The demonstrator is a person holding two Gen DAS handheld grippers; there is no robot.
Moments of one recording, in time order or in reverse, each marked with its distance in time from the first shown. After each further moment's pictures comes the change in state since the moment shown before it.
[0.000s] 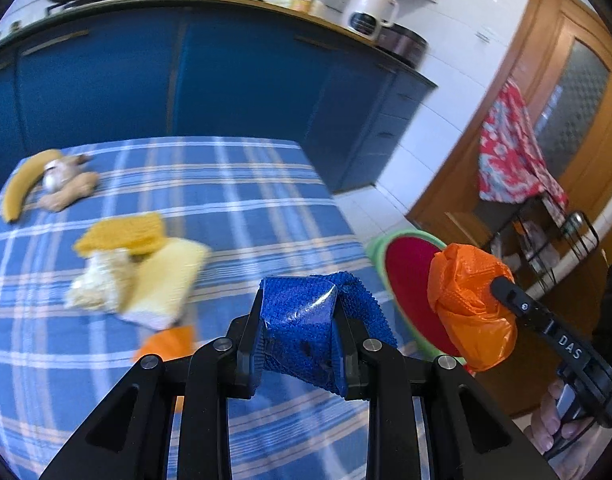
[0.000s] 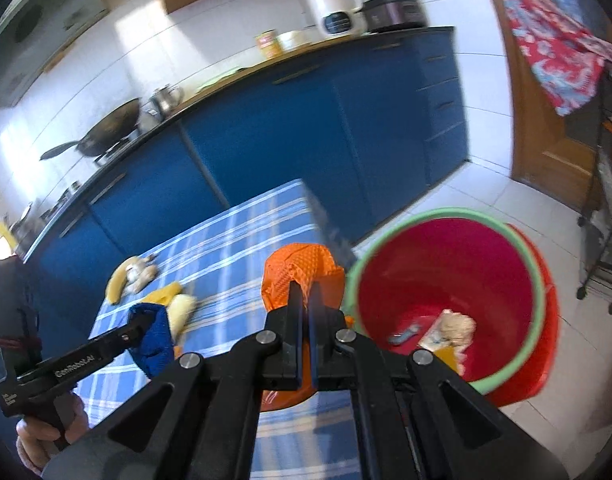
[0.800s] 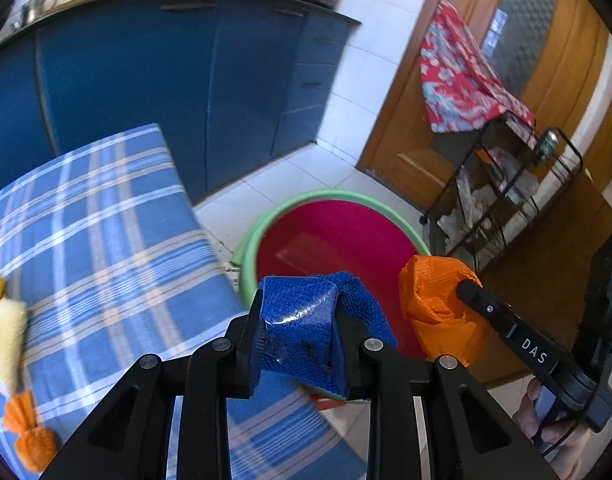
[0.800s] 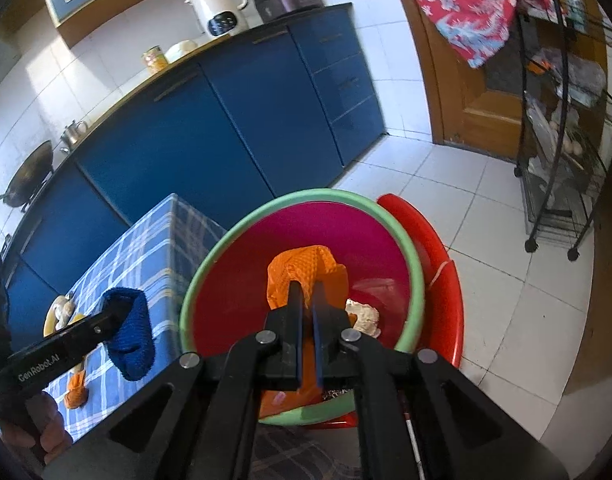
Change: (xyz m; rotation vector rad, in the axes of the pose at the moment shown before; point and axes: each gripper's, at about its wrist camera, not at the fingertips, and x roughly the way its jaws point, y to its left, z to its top) left arm 0.105 -0.133 0.004 0.236 0.128 -0.094; right arm 0.011 -0.143 -0.007 0.196 0.019 -0.192
